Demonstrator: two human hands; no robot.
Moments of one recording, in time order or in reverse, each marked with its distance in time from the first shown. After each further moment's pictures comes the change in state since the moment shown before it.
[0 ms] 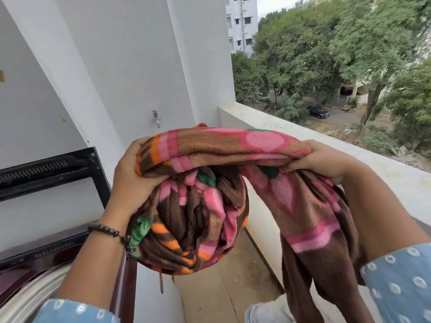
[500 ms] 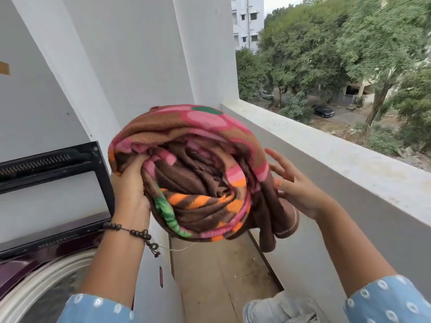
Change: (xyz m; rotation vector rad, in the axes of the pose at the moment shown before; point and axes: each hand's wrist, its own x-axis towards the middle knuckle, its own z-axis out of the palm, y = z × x) left_hand 0.000 -0.013 0.022 -0.645 0.650 -0.406; right_hand -0.007 0.051 0.054 0.363 -0.048 -0.098
